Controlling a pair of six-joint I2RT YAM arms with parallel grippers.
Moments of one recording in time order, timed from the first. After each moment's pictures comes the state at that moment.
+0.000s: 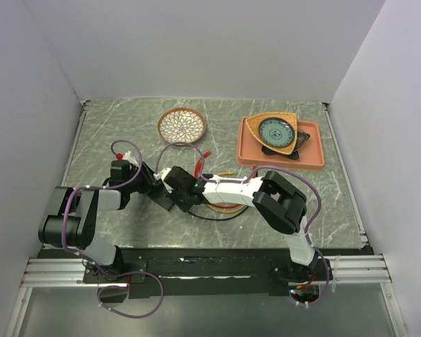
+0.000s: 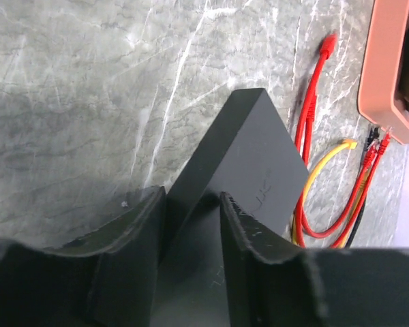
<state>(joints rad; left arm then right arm) -0.10 1.54 0.45 0.47 0.42 -0.70 1.05 2.02 1.38 -0.33 0.04 0.11</state>
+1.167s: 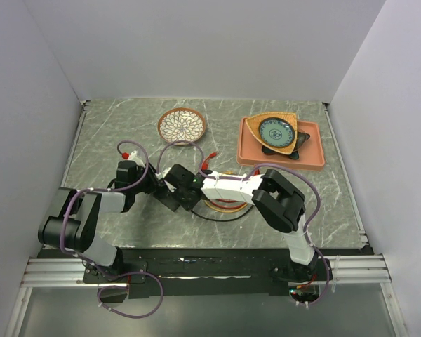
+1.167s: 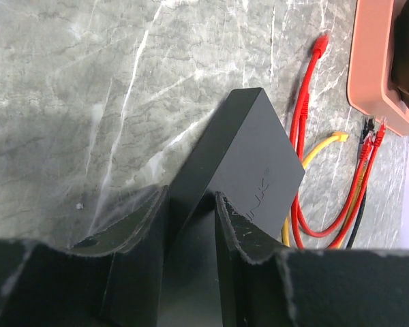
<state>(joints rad) -0.19 1.52 0.43 0.51 0.36 -0.72 1.03 2.04 1.44 -0.48 0.03 0.11</state>
